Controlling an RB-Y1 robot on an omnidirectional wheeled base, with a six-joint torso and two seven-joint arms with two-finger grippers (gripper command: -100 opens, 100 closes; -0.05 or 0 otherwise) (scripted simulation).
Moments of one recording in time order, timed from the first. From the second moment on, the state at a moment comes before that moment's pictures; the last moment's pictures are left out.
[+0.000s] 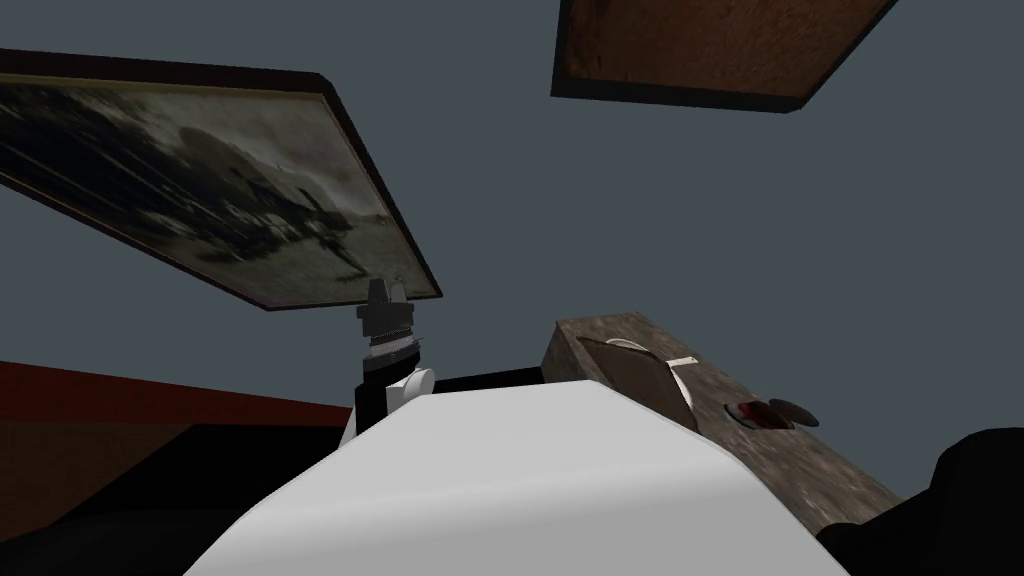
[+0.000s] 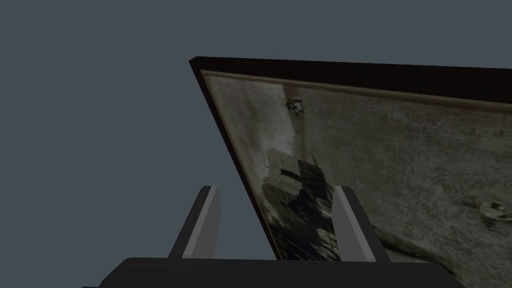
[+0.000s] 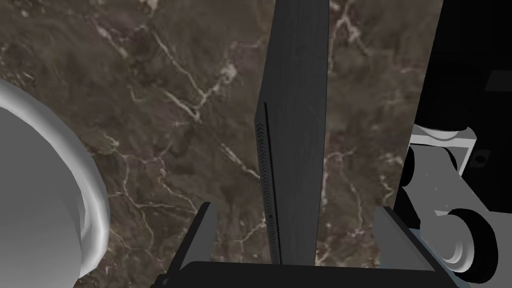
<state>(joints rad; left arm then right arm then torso) 0.50 -0.03 0.06 -2.37 0.05 -0.46 -0.14 1.92 -0.84 -0.04 -1.92 0.96 -0.12 0.17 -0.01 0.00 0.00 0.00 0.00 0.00</state>
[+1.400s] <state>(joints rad) 0.50 -0.03 0.06 -2.37 0.05 -0.46 -0.14 1.87 -0.68 0.05 -1.76 0.80 -0.16 0.06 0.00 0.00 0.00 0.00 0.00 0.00</state>
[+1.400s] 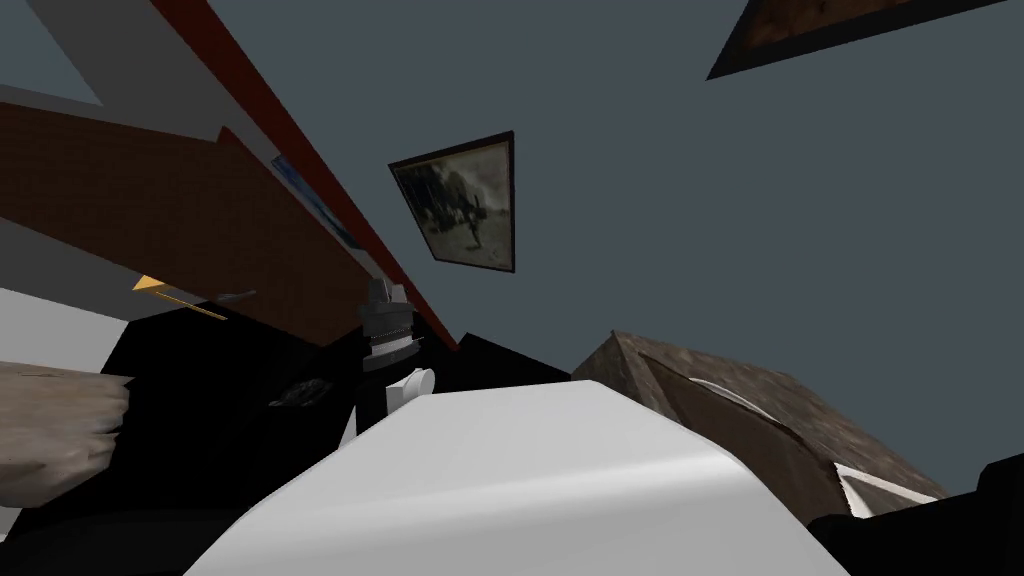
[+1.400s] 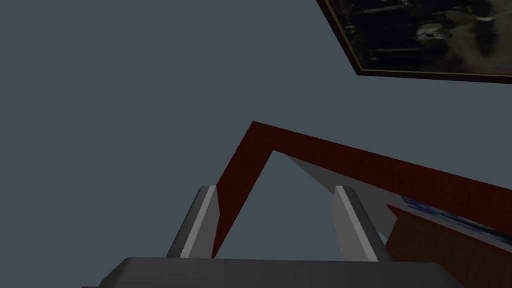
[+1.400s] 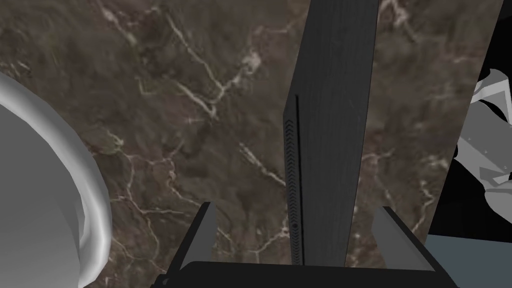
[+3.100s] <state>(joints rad) 0.50 -0.03 0.06 -2.37 0.05 -0.46 -0.14 1.87 -0.73 0.02 -1.80 0.85 -0.15 0.09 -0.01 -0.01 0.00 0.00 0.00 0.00</state>
